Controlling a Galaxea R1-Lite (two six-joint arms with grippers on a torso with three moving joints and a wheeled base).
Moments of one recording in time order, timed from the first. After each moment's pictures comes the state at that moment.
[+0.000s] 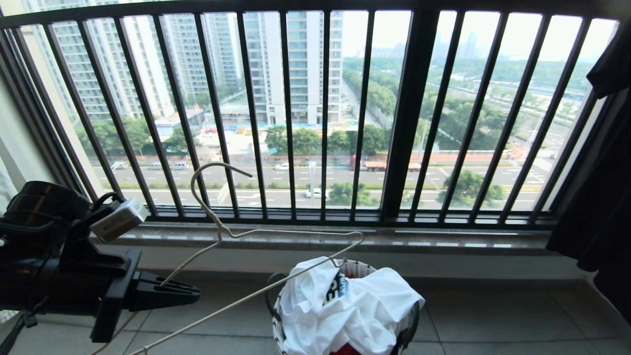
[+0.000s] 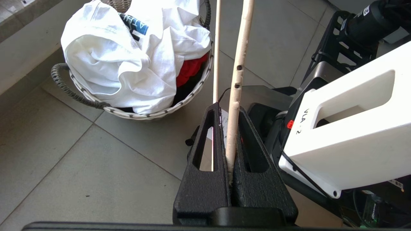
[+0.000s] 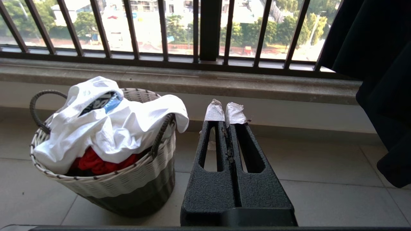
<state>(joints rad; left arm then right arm) 0.03 1.46 -0.85 0.42 -1.00 0.70 0.01 0.00 0.00 0.01 0.00 -0.01</state>
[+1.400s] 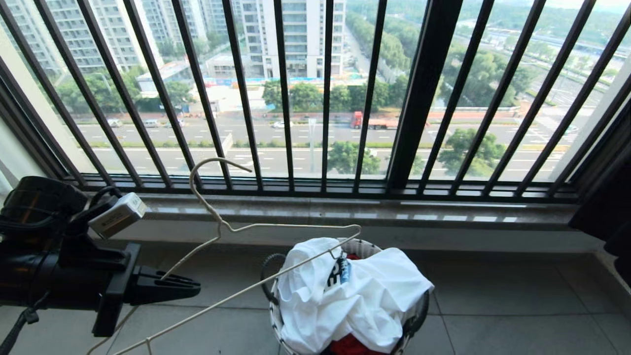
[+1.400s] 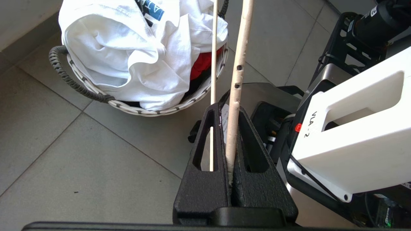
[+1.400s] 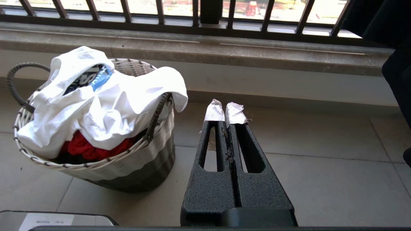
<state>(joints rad) 0.03 1.46 -0.85 0.38 -1.00 0.70 0.01 0.00 0.00 0.01 0.00 -0.01</state>
